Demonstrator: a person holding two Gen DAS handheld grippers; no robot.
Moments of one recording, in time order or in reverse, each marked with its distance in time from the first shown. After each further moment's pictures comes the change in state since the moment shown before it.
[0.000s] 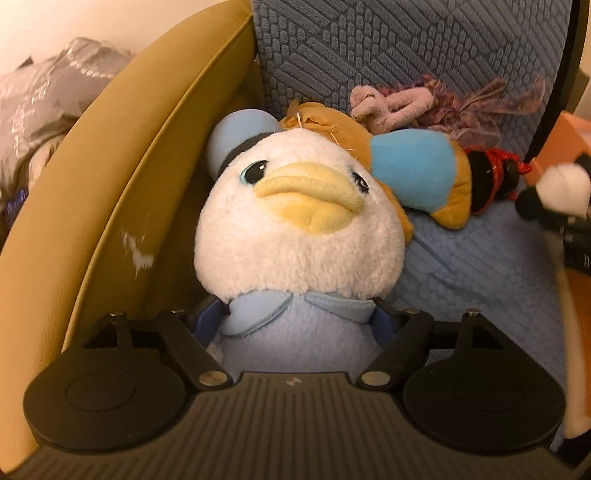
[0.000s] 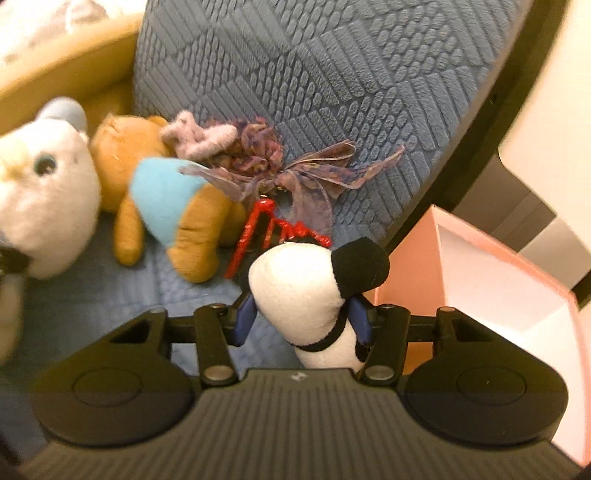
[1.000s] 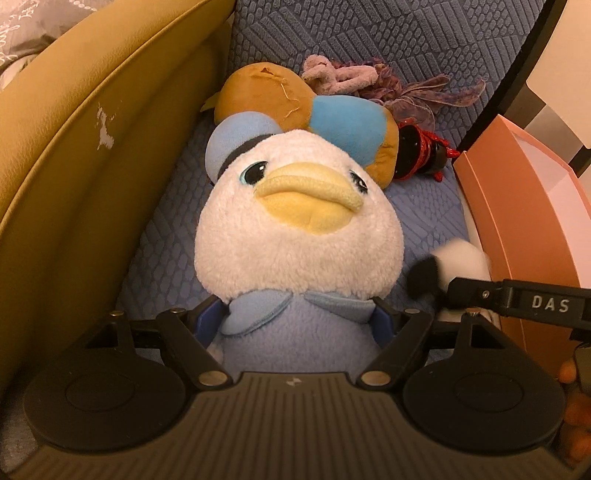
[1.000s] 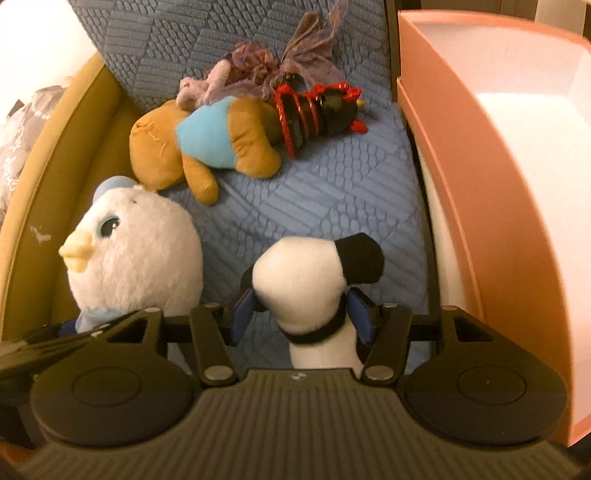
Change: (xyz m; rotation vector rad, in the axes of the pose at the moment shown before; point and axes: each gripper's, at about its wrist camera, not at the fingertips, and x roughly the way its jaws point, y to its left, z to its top) left arm -0.024 -0.003 -0.045 -0.129 0.059 -0.249; right arm -0.034 0.002 -0.050 0.549 0.258 0.251
